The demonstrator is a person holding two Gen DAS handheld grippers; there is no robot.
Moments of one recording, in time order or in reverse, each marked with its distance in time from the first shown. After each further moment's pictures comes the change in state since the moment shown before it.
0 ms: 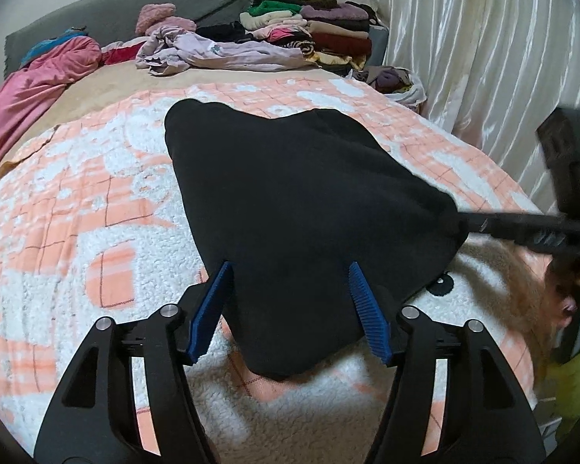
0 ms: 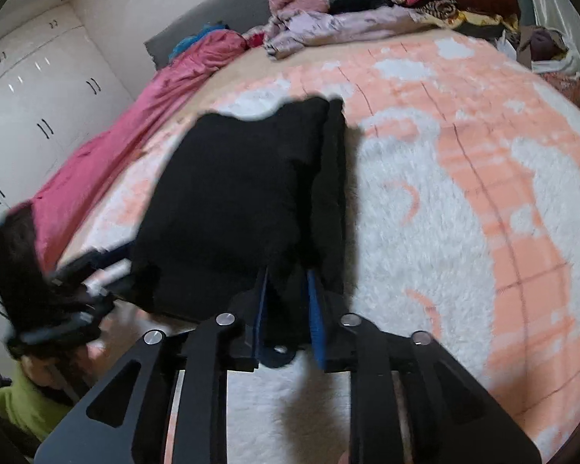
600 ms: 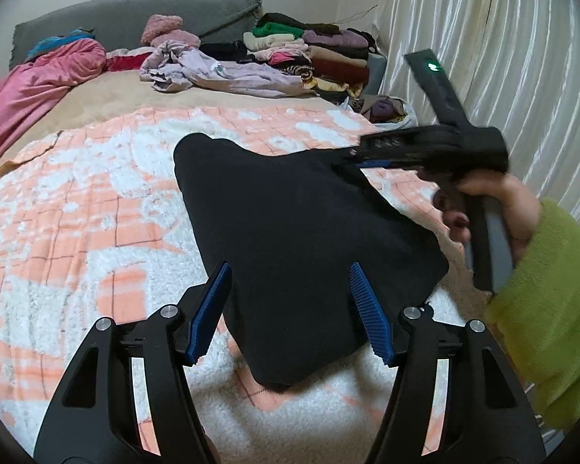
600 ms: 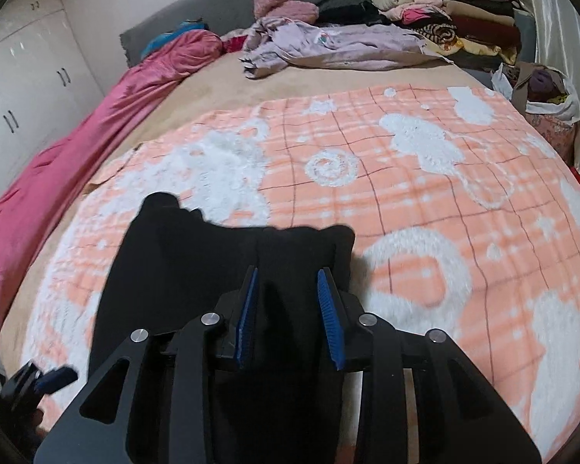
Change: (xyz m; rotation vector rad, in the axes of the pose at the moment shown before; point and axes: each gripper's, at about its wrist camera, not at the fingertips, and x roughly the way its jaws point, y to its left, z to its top) left arm -0.020 0.010 0.012 -0.052 -0.079 -0.055; right arm 0.090 0.001 0.121 -0.043 0.019 -0.170
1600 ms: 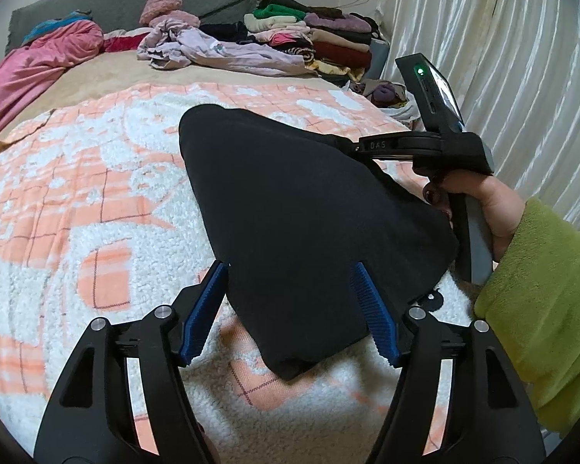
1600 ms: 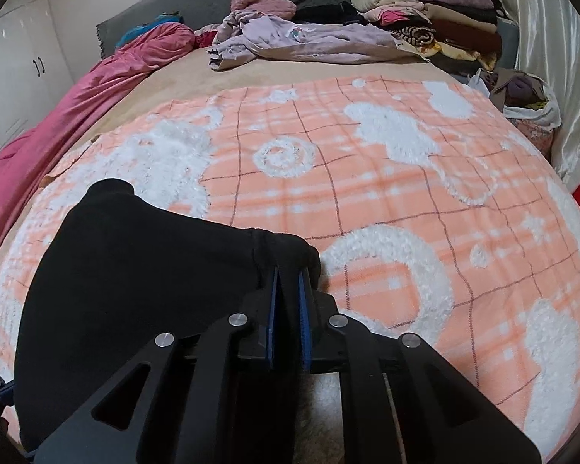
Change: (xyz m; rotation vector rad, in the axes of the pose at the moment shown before) left arm 0.022 0.009 -0.008 -0.024 0.060 -0.014; right arm 0.031 -0.022 -0.009 -0.028 -0.011 -0.129
